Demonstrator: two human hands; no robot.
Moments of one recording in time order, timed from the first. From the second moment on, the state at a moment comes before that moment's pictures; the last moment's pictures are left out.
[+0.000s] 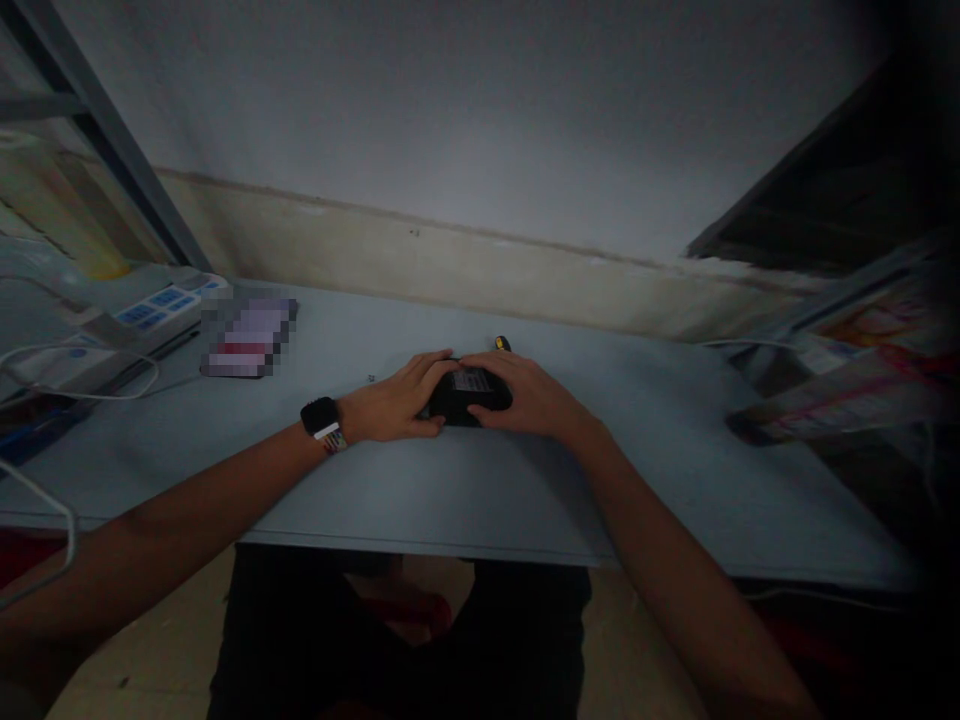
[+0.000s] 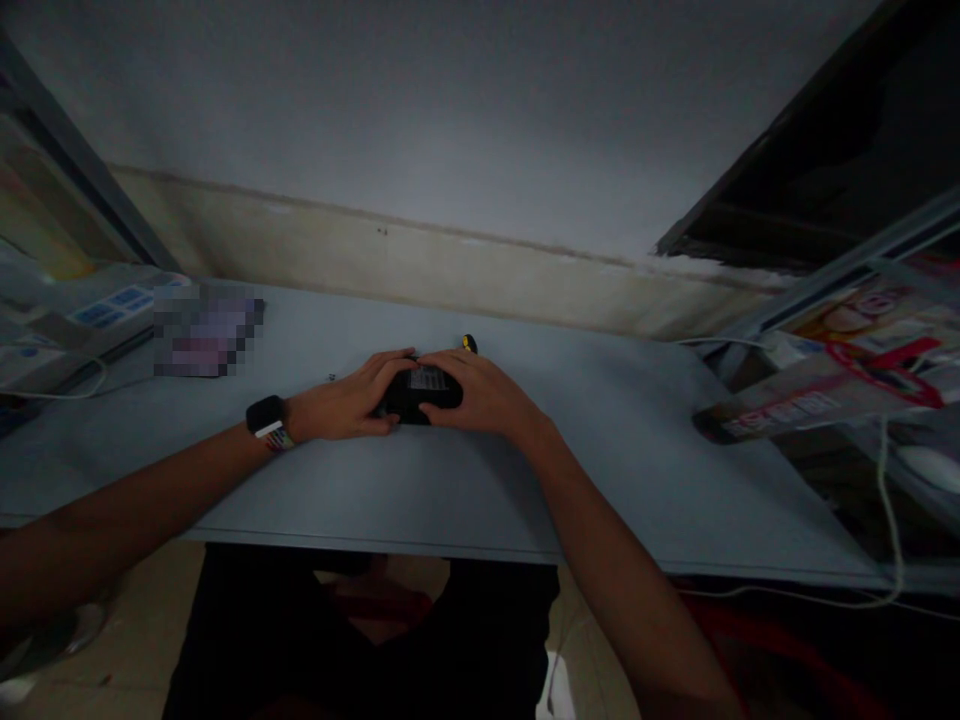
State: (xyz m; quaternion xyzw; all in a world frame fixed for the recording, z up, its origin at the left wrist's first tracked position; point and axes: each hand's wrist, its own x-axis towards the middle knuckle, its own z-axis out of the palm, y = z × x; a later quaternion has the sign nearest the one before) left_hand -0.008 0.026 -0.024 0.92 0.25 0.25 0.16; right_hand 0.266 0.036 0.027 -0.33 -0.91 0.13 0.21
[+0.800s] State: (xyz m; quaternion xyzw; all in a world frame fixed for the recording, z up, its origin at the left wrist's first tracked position) left_hand -0.007 0.030 -0.006 0.87 0.28 0.31 0.27; right_hand 0.262 0.045 0.023 -0.36 -0.83 -0.02 0.43
